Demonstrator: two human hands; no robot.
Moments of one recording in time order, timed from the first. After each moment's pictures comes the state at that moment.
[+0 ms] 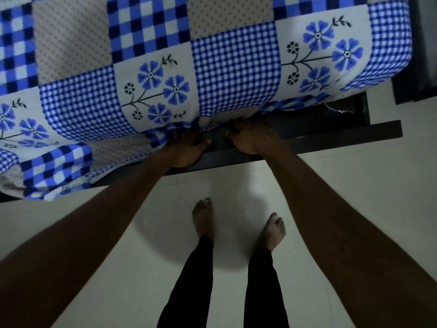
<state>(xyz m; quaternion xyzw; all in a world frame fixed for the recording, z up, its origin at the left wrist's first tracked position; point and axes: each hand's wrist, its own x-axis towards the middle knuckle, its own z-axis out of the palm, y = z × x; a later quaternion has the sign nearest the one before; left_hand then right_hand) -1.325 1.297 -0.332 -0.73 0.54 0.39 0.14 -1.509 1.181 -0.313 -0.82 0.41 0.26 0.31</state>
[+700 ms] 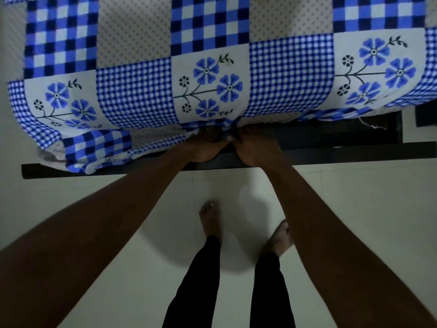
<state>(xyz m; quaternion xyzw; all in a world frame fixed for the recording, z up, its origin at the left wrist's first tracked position) -1.285 1.323 -0.328 -0.72 0.46 0.52 0.02 -1.453 1.240 -0.301 -0.85 0.38 0.18 0.31</state>
